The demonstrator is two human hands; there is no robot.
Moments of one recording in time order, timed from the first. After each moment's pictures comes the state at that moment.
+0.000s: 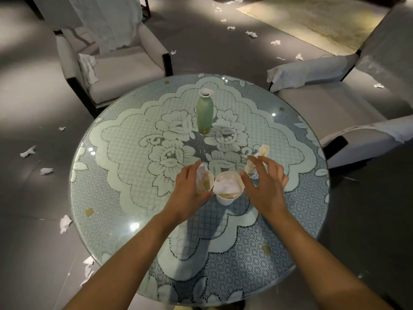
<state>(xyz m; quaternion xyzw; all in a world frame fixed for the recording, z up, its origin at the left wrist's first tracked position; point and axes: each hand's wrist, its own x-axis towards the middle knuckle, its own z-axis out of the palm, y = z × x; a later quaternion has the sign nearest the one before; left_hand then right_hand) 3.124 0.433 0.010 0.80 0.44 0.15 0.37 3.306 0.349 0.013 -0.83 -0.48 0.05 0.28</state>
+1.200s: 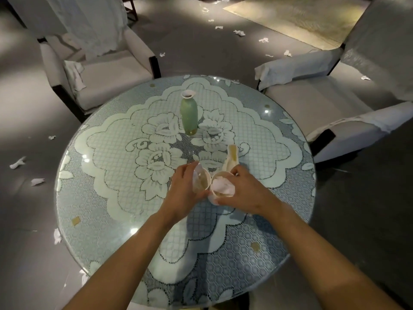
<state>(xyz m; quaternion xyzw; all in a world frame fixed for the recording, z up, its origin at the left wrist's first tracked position) 3.149 0.429 0.012 0.80 0.43 0.16 0.37 3.315 0.344 0.044 -0.73 -0.60 0.30 0.15</state>
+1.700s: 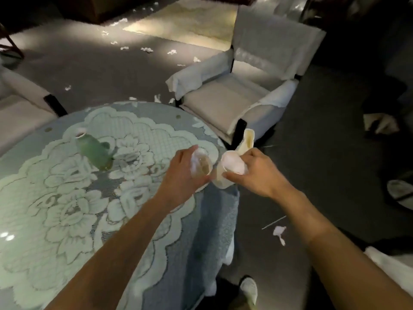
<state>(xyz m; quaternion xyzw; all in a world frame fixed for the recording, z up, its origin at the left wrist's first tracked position) 3.316 0.377 0.075 0.88 0.25 0.13 0.39 3.435 0.217 0.108 -0.89 -0.37 0.17 0.21</state>
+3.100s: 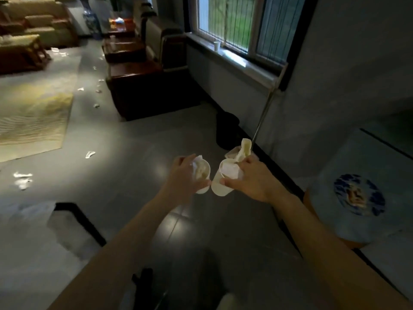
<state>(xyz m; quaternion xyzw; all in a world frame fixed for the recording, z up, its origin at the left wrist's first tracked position) 4.516 0.094 0.109 0.91 -0.13 -0.03 0.40 4.478 -0.105 0.127 -0.96 -0.02 0.05 0.29</state>
